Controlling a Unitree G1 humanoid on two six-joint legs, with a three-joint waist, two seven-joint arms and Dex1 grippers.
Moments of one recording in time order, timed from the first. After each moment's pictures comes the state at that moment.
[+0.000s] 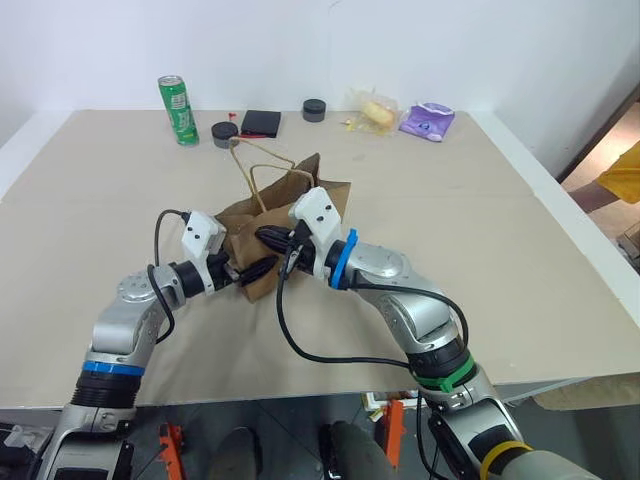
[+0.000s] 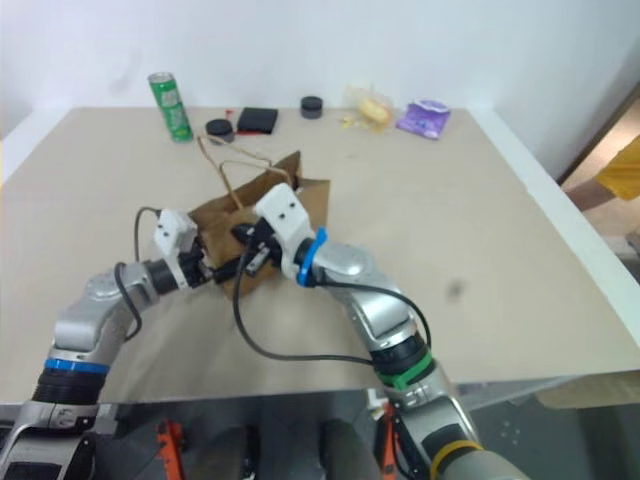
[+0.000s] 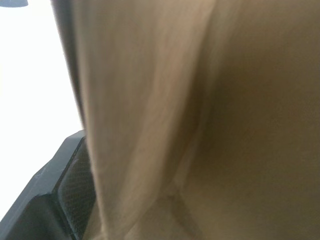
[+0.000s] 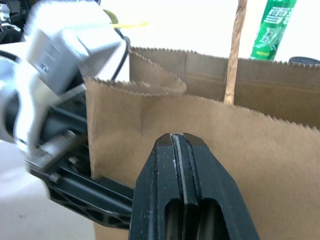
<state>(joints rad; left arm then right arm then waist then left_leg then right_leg) -0.43 0.45 0.03 0.06 -0.41 0.37 -0.79 -0.67 -0.12 0.30 -0.14 0.23 0.60 0.55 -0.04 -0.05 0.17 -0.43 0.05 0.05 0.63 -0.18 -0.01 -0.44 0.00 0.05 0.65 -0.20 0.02</state>
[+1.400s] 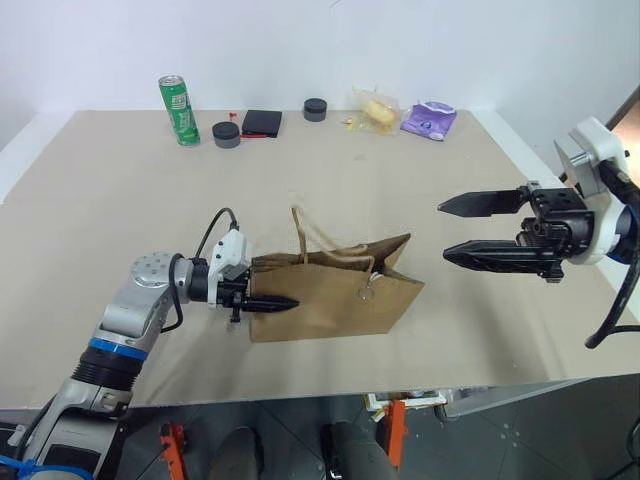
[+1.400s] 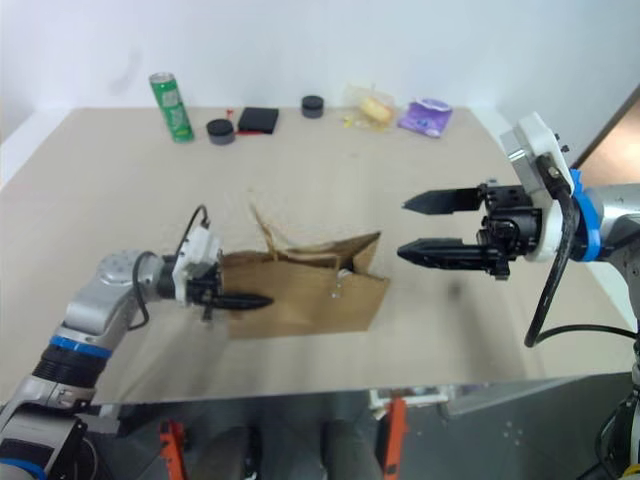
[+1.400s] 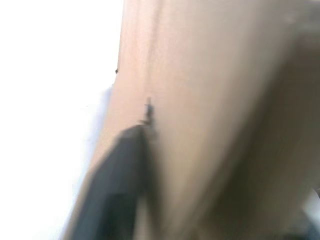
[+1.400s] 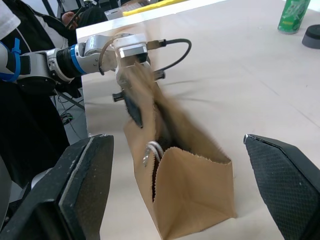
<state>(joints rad) -0.52 0.56 -0.14 0.08 -0.41 0.26 -1.34 -0.62 -1.07 -0.22 -0.19 0.84 0.90 1.30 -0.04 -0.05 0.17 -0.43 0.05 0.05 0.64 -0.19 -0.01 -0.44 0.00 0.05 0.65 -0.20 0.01</state>
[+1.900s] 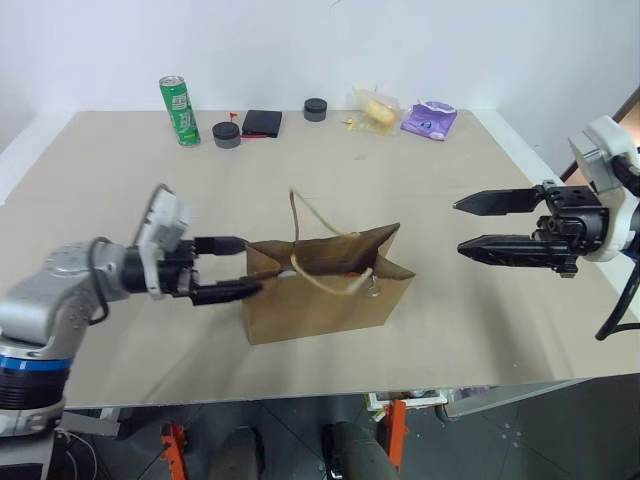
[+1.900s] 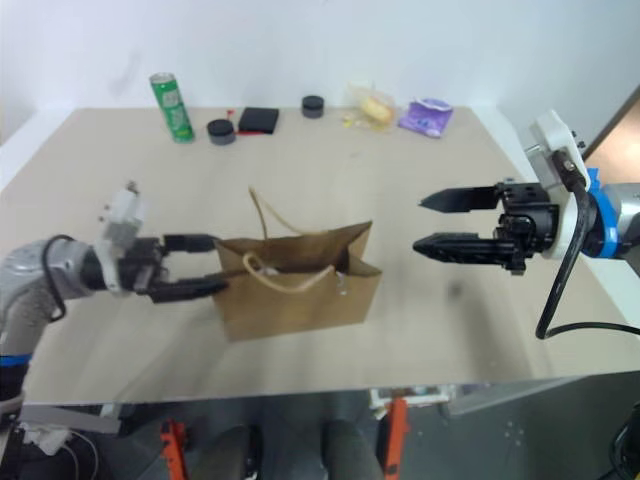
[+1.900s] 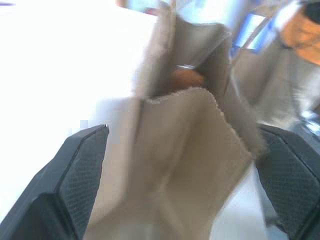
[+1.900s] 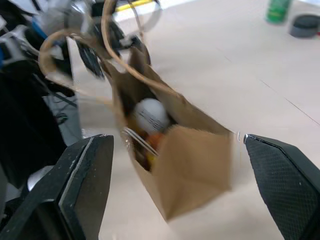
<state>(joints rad) -0.46 0.79 0.17 -0.16 -0.74 0.73 -1.17 -0.62 -1.13 -0.21 -0.08 0.79 0.88 1.35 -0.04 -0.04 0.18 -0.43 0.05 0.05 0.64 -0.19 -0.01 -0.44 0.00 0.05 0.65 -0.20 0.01</state>
